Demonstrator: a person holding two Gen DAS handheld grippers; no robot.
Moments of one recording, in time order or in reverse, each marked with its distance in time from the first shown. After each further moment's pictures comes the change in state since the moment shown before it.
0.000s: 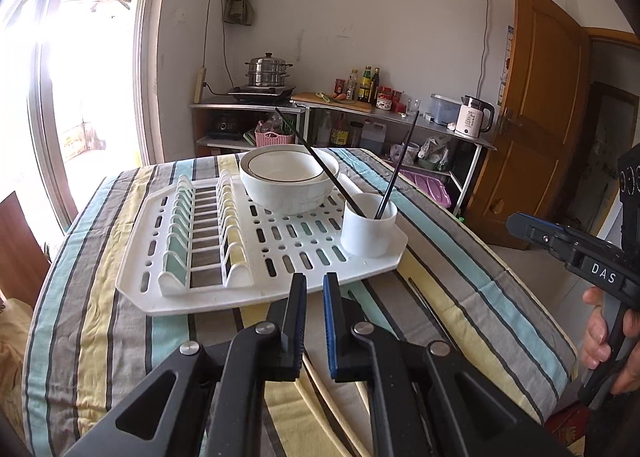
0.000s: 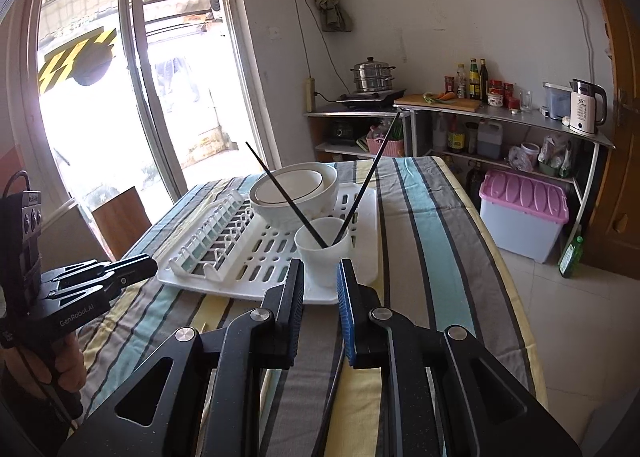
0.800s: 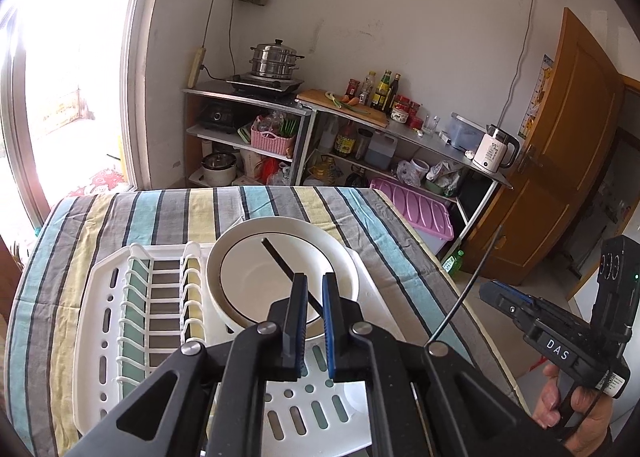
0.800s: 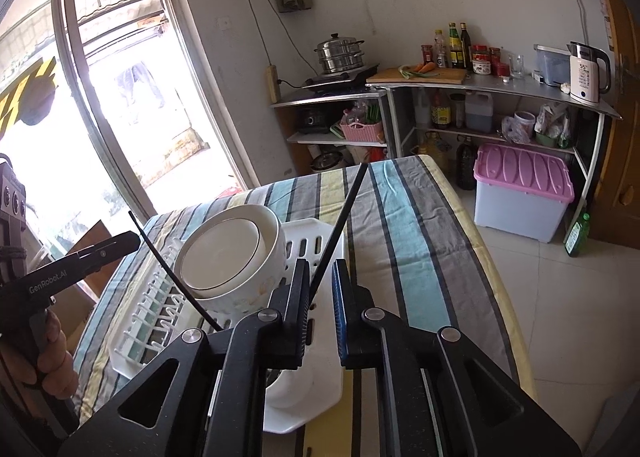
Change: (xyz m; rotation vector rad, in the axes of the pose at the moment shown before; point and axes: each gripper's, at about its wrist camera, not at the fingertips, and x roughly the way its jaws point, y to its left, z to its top) left arm 0.150 0.035 0.162 -0.123 0.054 -0.046; right arm 0.128 -0.068 0.104 0.137 0.077 -0.041
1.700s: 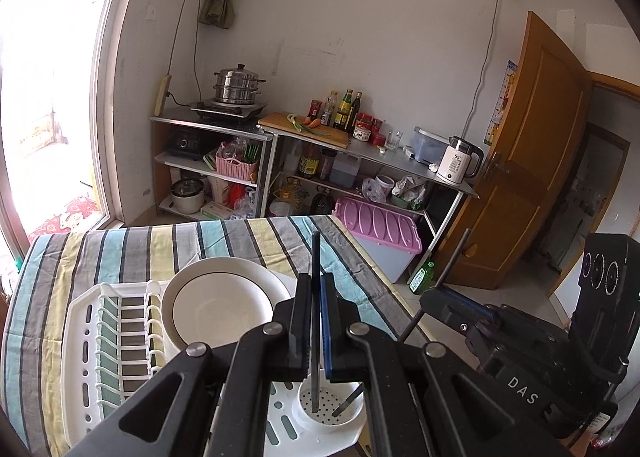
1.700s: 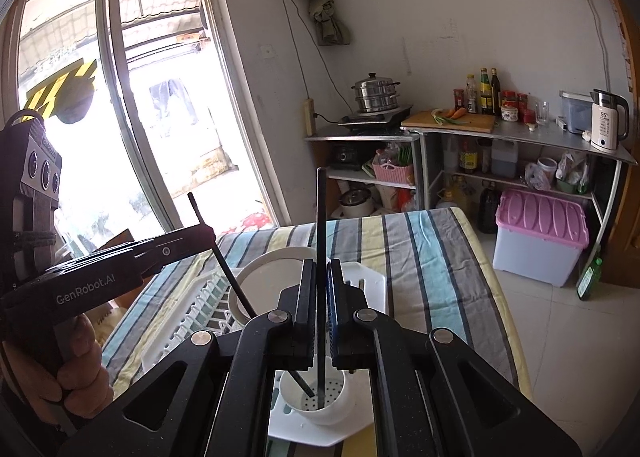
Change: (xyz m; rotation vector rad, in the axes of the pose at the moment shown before) left arm -0.018 -0.049 0.026 0.054 -0.060 -0.102; right arm -0.025 0.040 0.015 -0.075 -0.106 0.078
